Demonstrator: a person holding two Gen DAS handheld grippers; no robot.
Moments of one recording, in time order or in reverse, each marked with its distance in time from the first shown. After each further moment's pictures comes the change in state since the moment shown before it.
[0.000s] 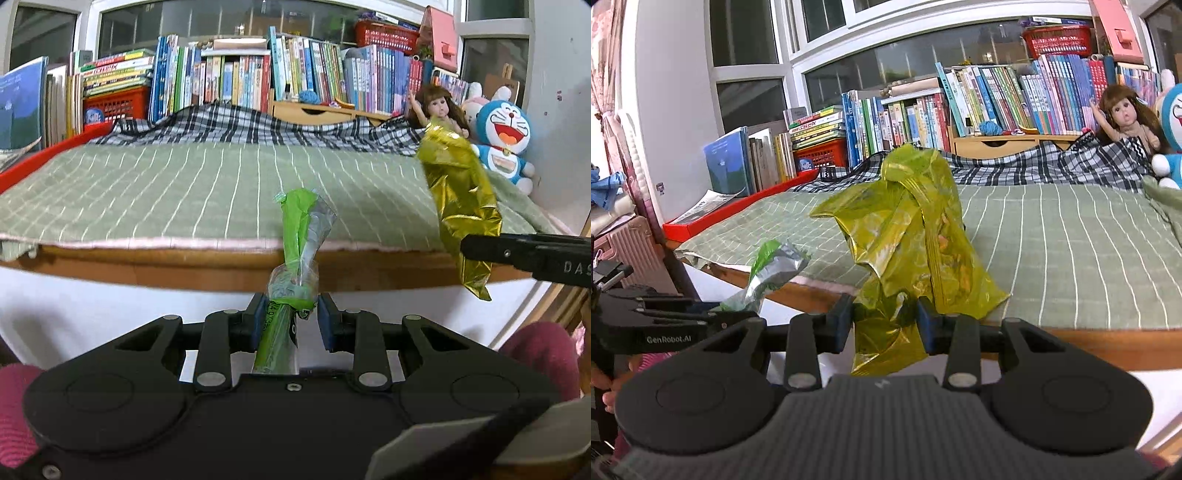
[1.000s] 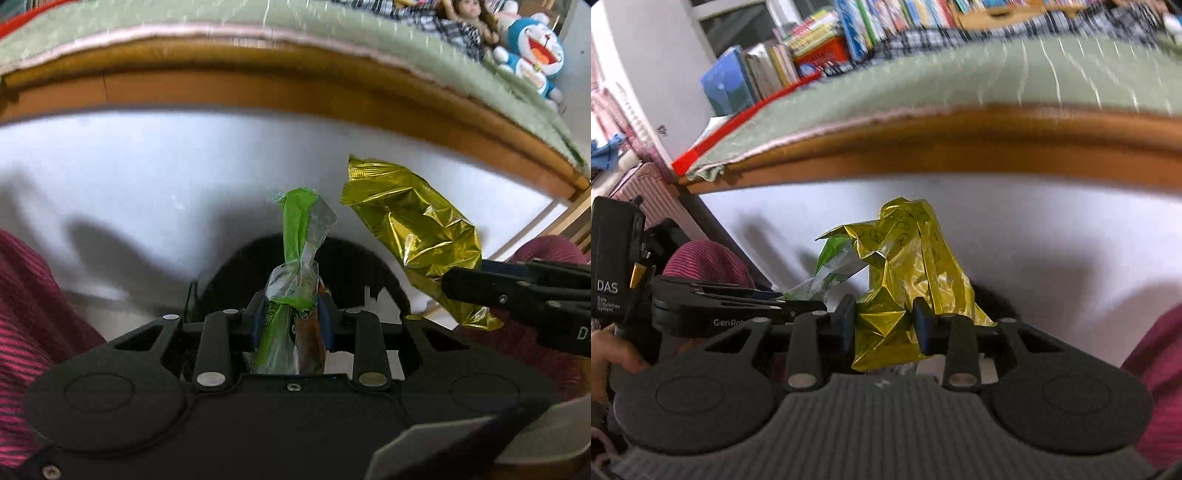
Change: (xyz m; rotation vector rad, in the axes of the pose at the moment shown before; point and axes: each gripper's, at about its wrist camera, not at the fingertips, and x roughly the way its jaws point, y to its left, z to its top) left arm 0.071 0.010 -0.082 -0.105 0.399 -0.031; right arm 0.036 0.013 -0.093 0.189 0.336 0.072
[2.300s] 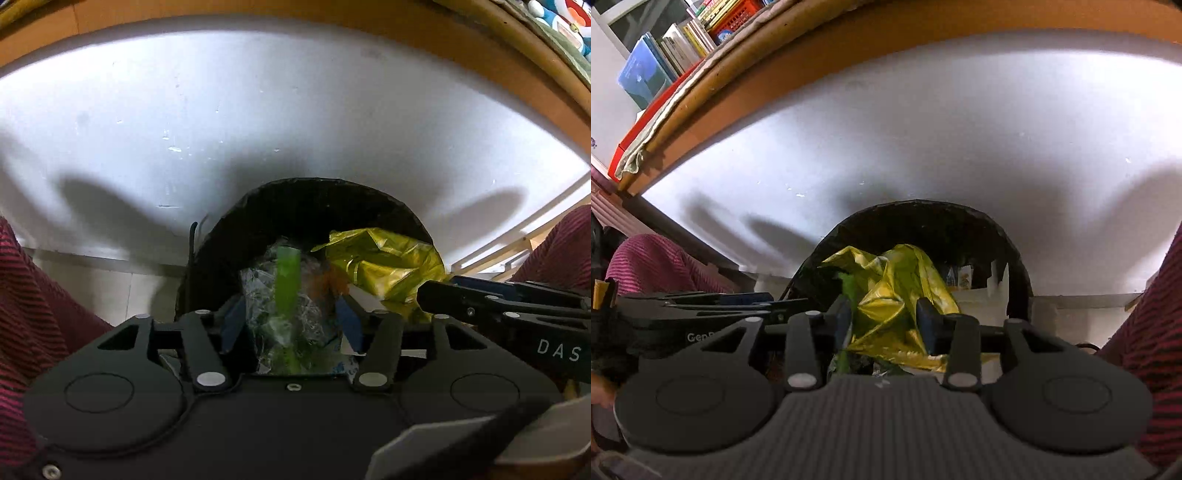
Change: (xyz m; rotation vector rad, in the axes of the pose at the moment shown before) left arm 0.063 -0.003 -0.008 0.003 0.153 0.060; right arm 0.065 -0.018 -0.025 0.182 0.134 -0.094
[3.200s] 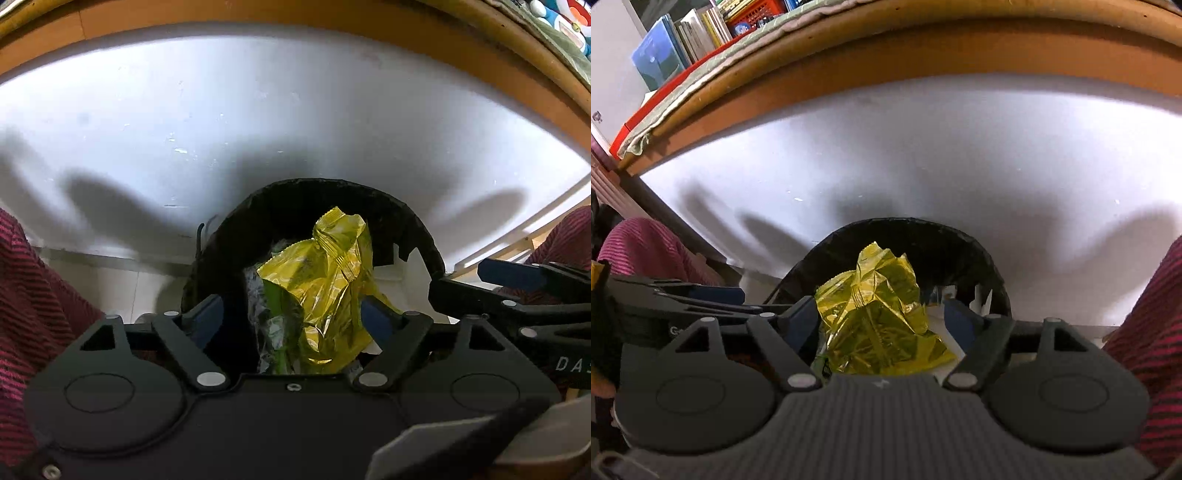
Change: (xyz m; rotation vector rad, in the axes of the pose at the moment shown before) left arm -0.008 0.000 0.002 -0.002 0.007 0.016; right arm -0.010 0.007 0.005 -0.111 -0.023 -0.052
